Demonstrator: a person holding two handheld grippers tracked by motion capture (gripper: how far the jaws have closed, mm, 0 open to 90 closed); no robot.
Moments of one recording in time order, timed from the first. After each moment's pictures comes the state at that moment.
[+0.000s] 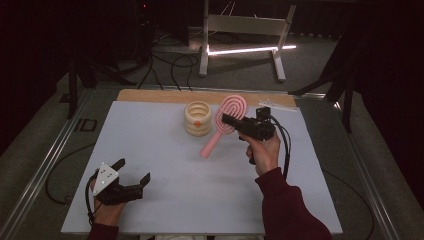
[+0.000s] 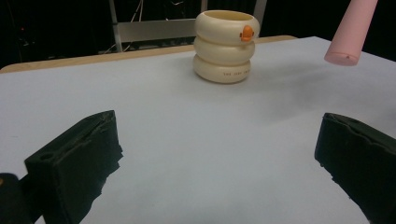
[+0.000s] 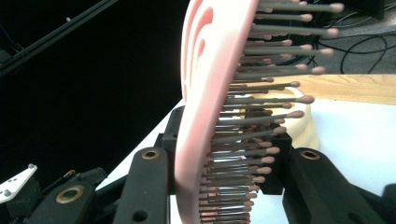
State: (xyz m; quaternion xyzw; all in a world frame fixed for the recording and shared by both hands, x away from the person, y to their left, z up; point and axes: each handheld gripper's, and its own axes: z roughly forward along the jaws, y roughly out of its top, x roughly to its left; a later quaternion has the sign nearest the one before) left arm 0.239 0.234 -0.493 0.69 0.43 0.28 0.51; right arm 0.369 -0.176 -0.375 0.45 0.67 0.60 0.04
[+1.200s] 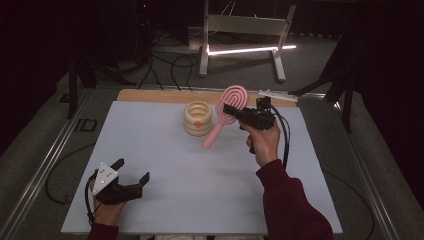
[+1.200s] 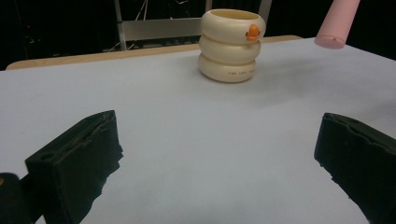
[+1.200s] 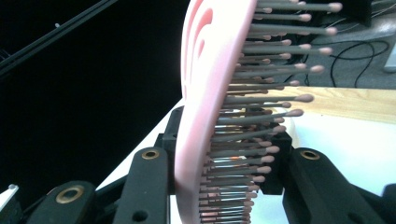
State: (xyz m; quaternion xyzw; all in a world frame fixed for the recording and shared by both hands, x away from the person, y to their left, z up) left arm 0.239 0.236 -0.494 0.69 0.44 0.28 0.51; right arm 0.394 -0.178 -0.365 0.45 0.66 0.59 0.06
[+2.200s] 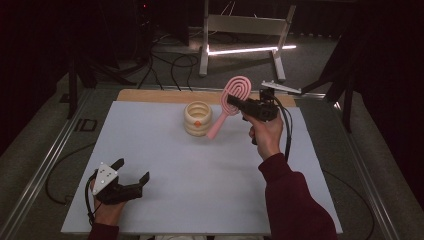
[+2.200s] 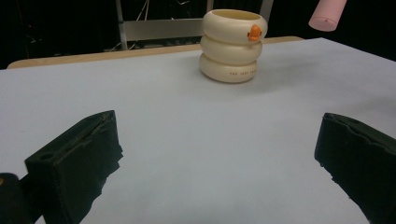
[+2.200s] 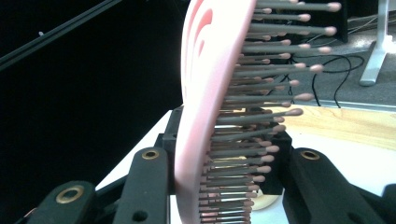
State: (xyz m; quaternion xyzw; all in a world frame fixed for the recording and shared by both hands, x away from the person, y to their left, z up) left arm 0.240 0.236 -0.495 0.68 0.44 0.28 0.51; right arm 0.409 -0.182 -0.349 0.46 0.66 0.59 0.08
